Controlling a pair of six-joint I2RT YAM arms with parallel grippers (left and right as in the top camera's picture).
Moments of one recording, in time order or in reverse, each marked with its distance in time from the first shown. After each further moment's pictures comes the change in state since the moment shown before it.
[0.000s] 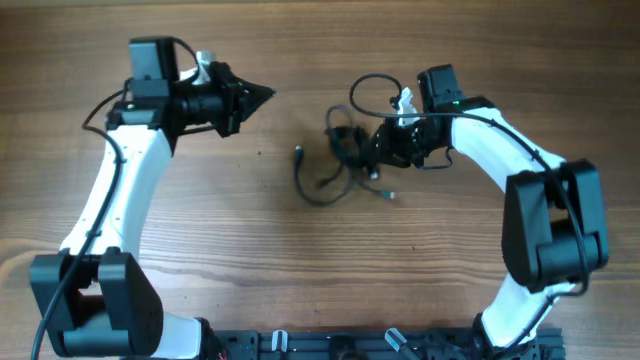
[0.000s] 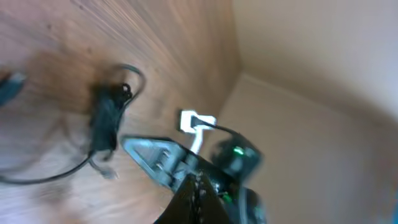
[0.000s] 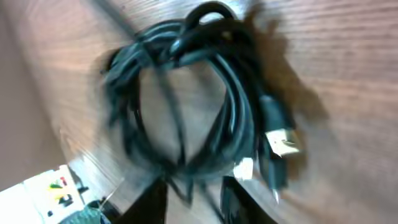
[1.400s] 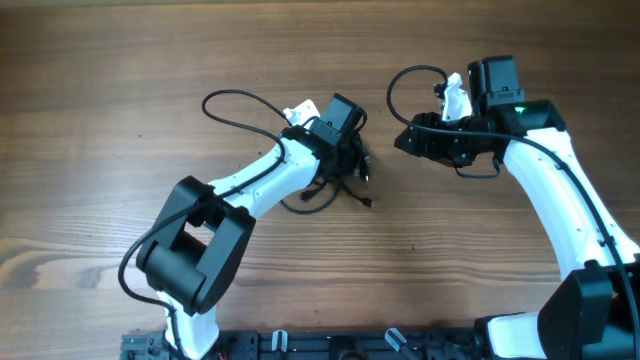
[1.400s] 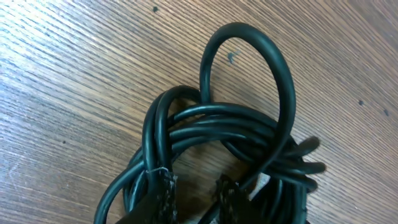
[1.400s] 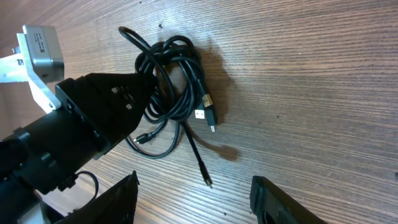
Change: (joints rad) left arm -0.617 0.315 0.001 0.019 -1.056 -0.037; right arm -0.089 -0.332 0.000 -0.238 0.180 -0.092
